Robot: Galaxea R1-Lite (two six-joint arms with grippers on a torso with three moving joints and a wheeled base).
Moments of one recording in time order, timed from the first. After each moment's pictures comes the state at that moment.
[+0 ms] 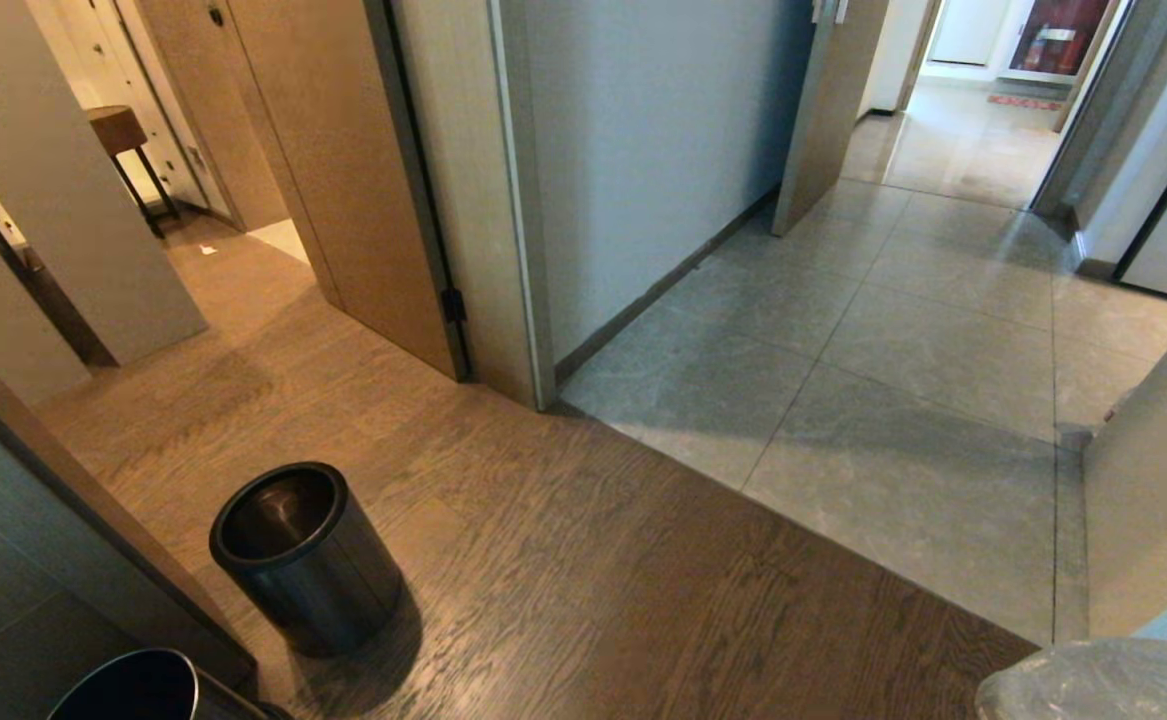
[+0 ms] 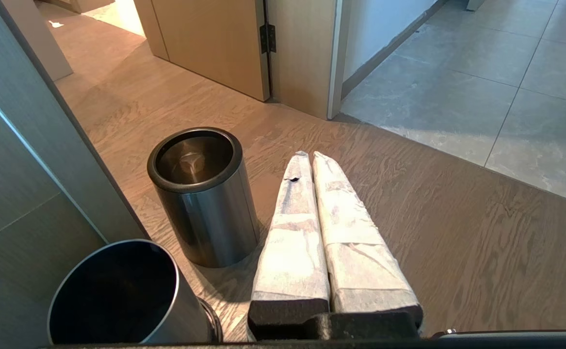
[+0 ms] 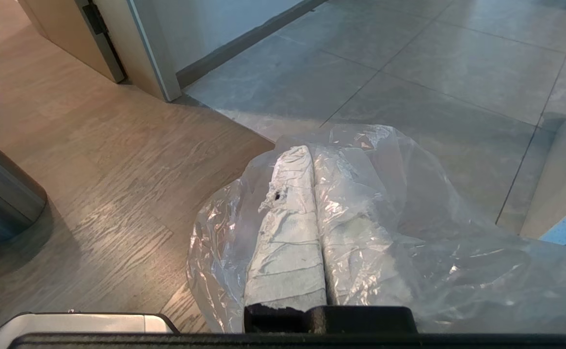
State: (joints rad) left arm 0.00 0.00 0.00 -0.02 0.01 0.00; right arm 0.01 0.00 0.00 0.00 -0.01 0.00
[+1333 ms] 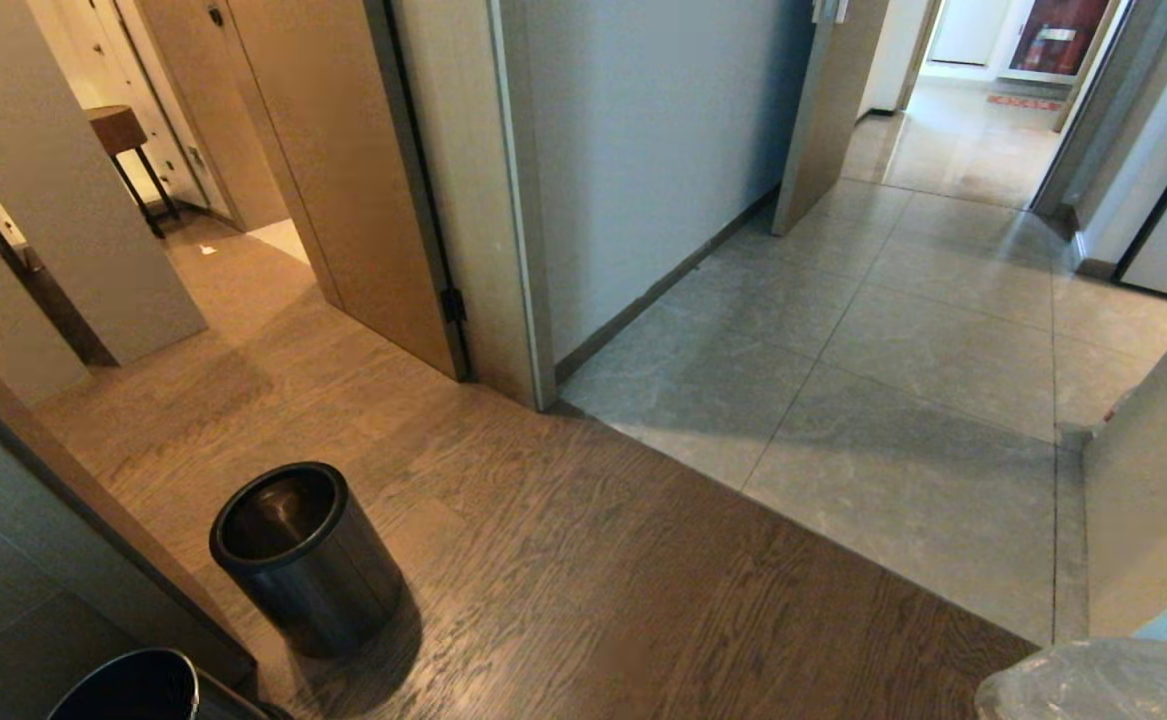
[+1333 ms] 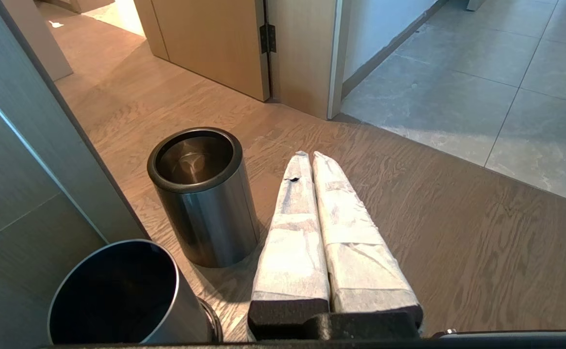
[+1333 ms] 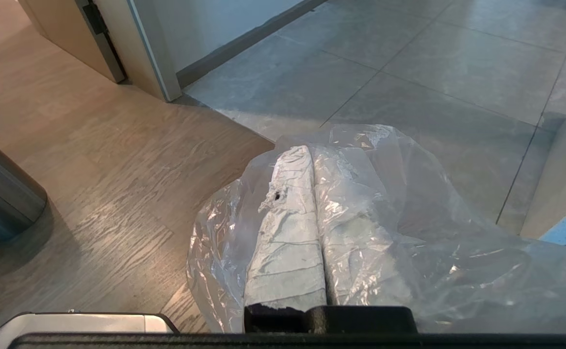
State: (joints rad) left arm 0.00 0.00 0.00 -0.02 0.01 0.00; right arm 0.00 0.00 0.00 0.00 -0.01 0.00
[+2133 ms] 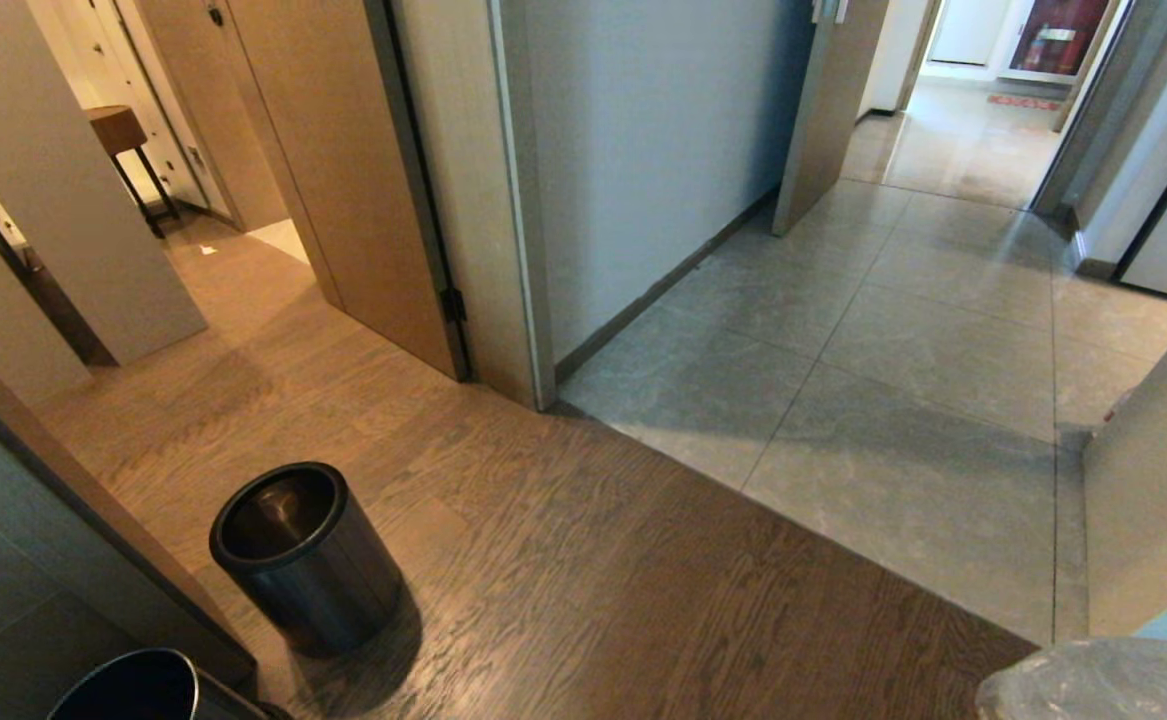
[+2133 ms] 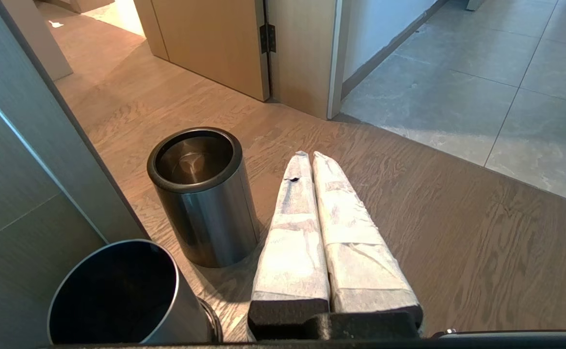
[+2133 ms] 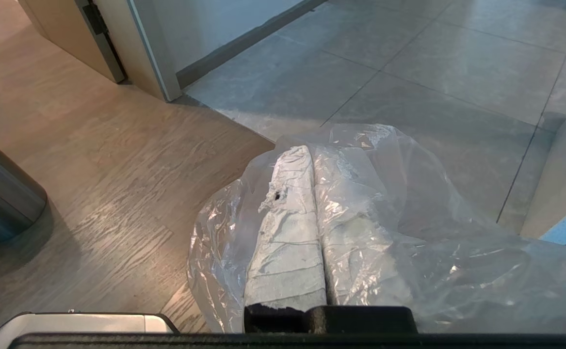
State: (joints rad) left arm 0.00 0.00 0.00 -0.02 0.01 0.00; right arm 0.01 0.00 0.00 0.00 -0.01 0.00
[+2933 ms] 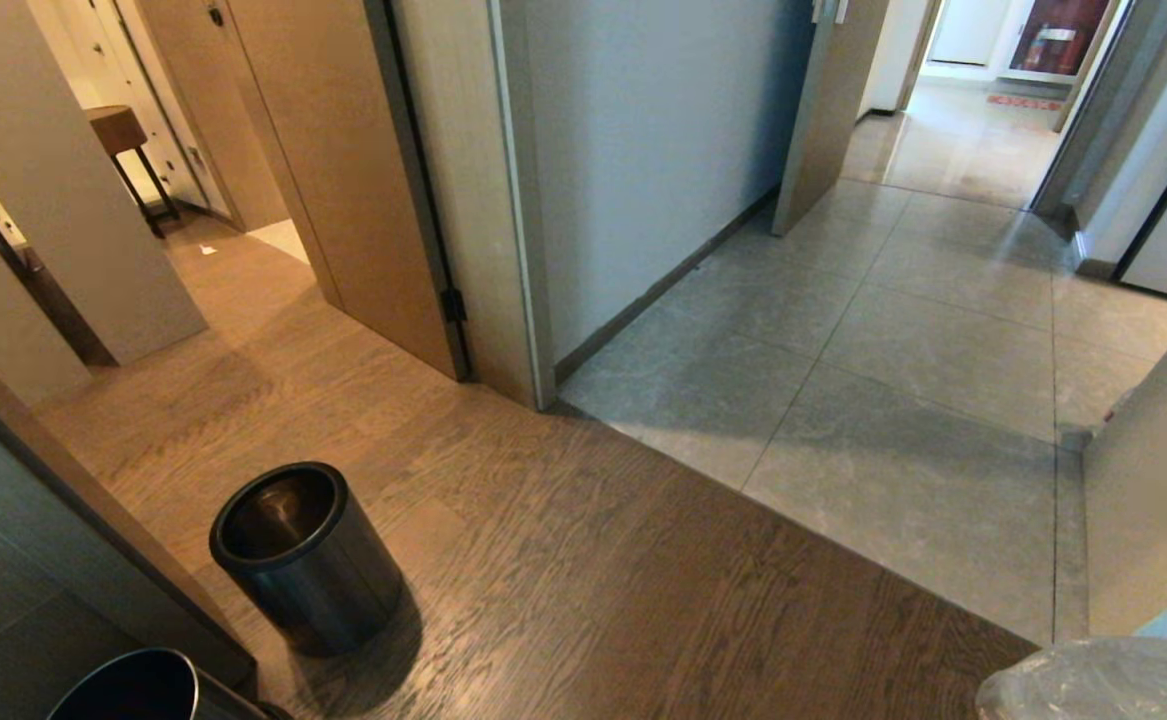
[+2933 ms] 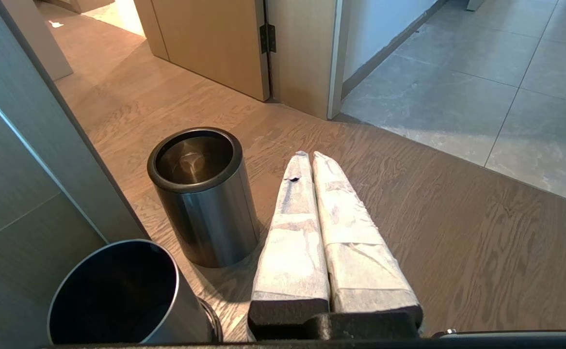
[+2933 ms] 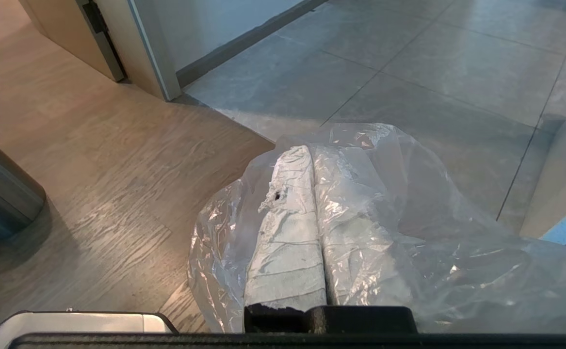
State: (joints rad) left arm 0.00 0.00 0.00 -0.02 0.01 0.00; right arm 0.01 0.00 0.00 0.00 -0.01 -0.01
